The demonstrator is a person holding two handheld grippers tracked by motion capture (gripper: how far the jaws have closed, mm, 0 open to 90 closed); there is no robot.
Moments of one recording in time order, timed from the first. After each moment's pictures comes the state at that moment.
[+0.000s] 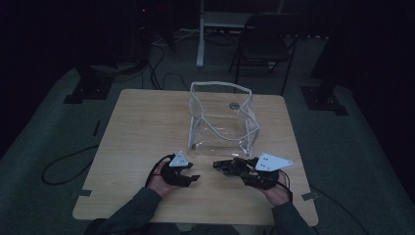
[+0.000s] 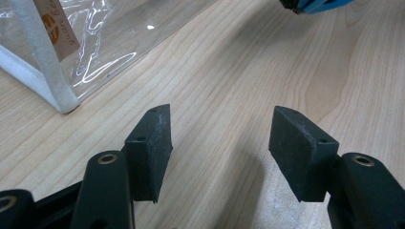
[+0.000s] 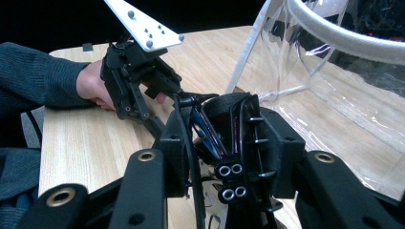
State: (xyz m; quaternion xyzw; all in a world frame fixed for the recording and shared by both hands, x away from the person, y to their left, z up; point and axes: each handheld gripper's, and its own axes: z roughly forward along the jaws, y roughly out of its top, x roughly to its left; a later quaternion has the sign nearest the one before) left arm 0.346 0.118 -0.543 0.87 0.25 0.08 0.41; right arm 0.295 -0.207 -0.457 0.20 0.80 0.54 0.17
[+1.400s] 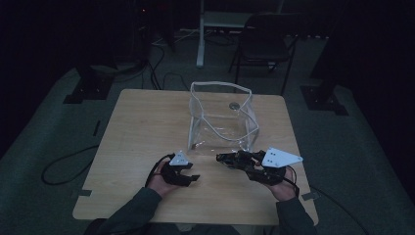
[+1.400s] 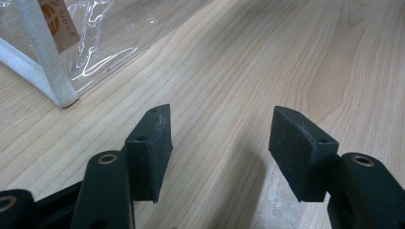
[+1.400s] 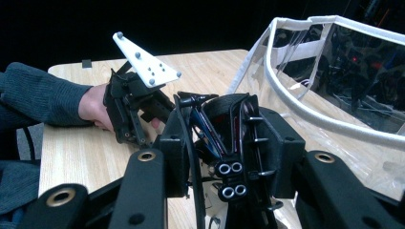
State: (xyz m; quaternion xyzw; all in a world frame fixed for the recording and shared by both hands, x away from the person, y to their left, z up) left arm 0.349 0.118 -0.544 0.87 0.26 0.07 0.41; right arm 0.291 -0.213 -0.419 0.18 0.79 0.55 0.20
